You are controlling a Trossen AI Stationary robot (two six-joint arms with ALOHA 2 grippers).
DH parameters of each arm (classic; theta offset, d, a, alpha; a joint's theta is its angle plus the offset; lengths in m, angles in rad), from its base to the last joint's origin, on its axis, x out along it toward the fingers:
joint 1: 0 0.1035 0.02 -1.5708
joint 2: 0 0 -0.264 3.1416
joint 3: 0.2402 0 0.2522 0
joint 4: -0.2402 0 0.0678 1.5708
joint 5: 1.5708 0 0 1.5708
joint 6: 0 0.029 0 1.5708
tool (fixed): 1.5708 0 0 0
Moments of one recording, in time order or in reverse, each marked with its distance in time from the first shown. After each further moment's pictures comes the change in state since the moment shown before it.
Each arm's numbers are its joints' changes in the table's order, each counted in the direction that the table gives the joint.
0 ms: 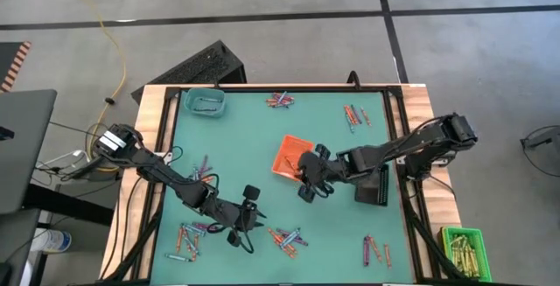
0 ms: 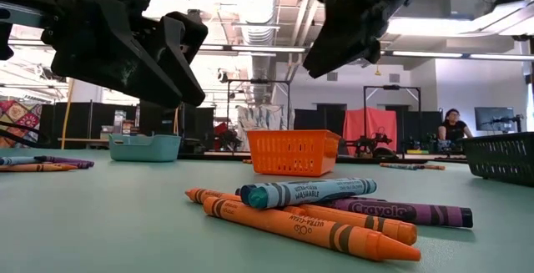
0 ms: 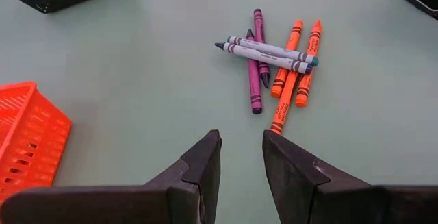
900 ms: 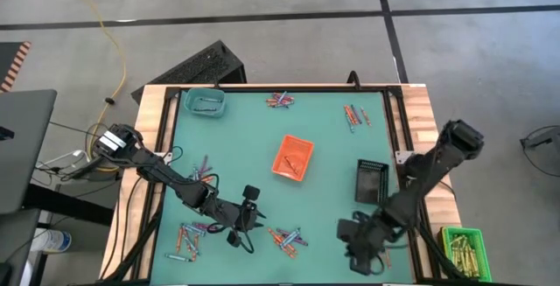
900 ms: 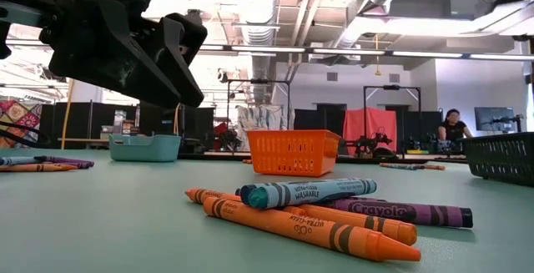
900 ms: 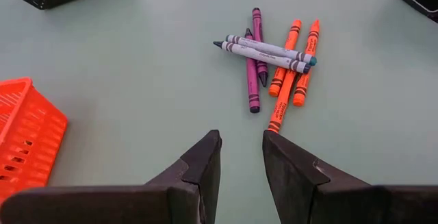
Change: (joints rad) left arm 0.000 0.000 0.000 -0.005 0.006 -0.015; right arm 0.564 0.000 0.000 -0.203 -0.345 0.599
